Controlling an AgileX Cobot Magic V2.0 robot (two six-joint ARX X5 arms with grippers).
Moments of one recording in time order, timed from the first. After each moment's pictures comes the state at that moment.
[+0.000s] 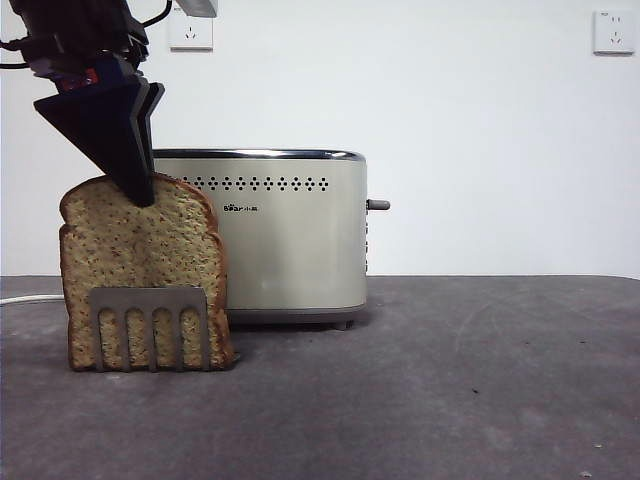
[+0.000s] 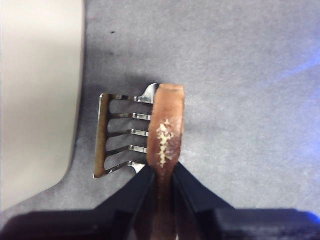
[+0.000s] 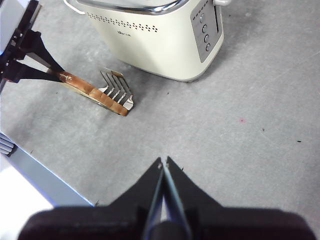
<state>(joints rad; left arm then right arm) -0.54 1.43 1.20 -0.91 0.03 0.88 0.08 0.81 1.02 -0.95 -0.58 -0.17</state>
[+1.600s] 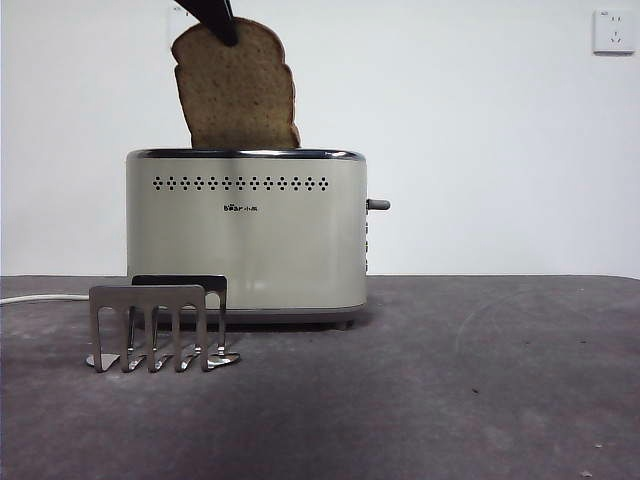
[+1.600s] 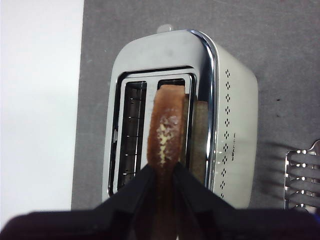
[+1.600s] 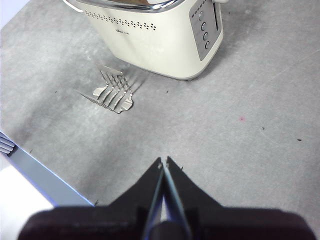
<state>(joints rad) -0.52 1.61 1.78 -0.92 -0.03 1.07 0.08 0.82 1.02 -0.95 -0.58 -0.17</state>
